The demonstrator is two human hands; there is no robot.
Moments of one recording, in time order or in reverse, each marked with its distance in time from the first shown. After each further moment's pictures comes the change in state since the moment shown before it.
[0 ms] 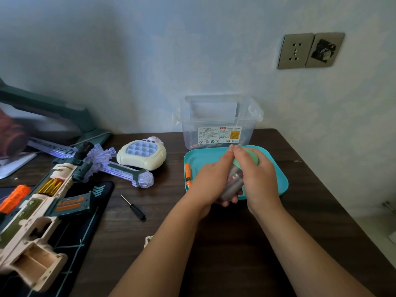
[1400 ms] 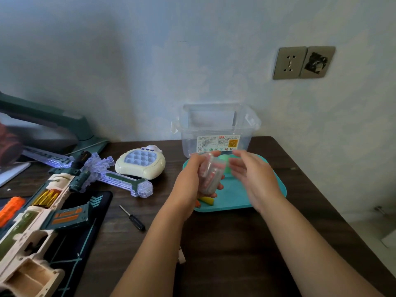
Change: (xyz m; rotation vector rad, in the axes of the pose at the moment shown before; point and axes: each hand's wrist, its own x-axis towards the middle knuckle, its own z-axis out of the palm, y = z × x) left_hand 0.007 -0.009 -0.042 -0.216 0.079 0.036; right_hand 0.040 0.006 0.001 0.043 -0.035 0.228
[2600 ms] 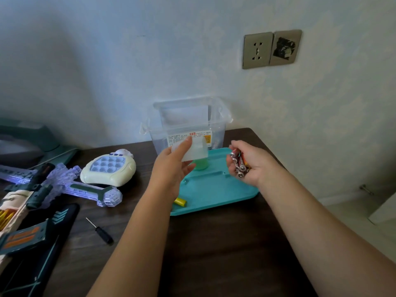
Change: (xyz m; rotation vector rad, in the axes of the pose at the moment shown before) left_hand 0.042 0.012 0.036 -0.241 0.244 -0.015; right_hand 0.041 -0.024 -0.054 0.318 -0.016 0.395
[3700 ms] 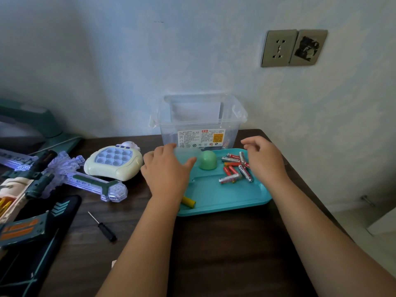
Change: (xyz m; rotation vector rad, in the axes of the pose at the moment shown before) left_hand 0.030 -0.027 -0.034 1.264 0.466 0.450; right_hand 0.027 0.010 -0.004 -1.002 0.309 -0.747
